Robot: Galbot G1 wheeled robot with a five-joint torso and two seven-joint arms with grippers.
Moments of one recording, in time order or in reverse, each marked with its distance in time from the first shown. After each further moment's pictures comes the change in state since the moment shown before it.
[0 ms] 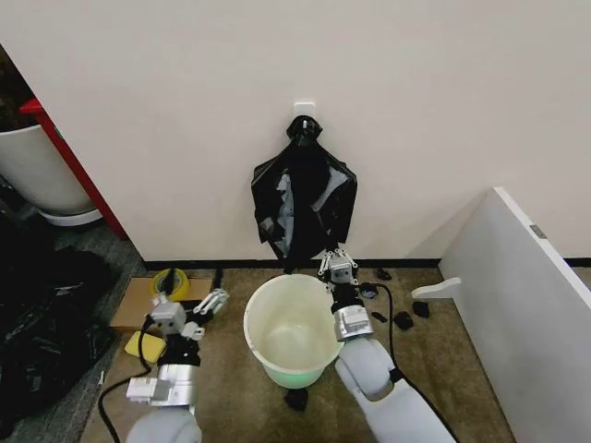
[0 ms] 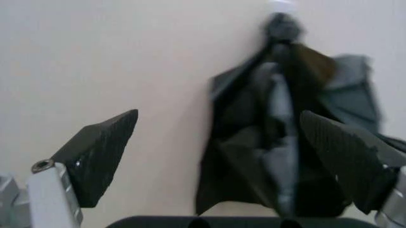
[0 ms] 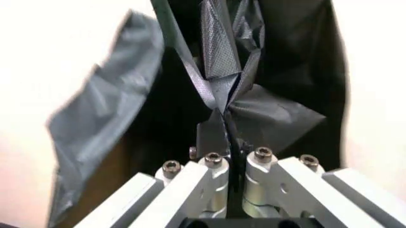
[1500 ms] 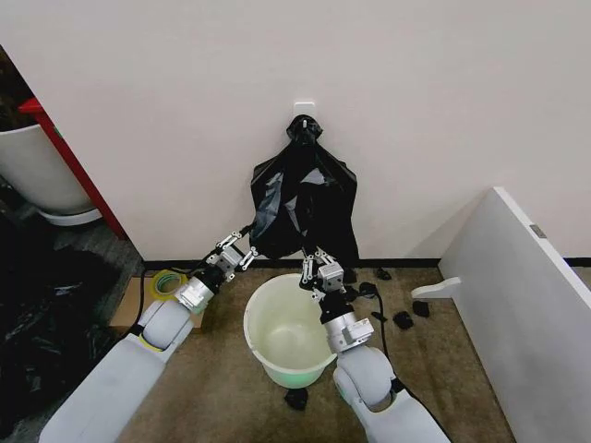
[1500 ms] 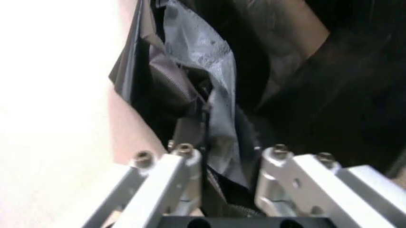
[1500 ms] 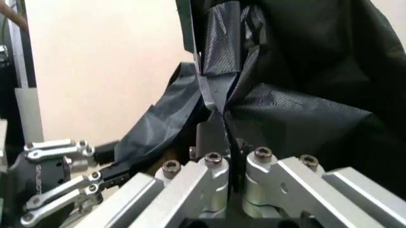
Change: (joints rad) left arm -0.537 0.142 0.212 0.446 0.341 -0.039 0.172; right arm -0.041 0.022 -0.011 0.044 0.076 0.077 -0.123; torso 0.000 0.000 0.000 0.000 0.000
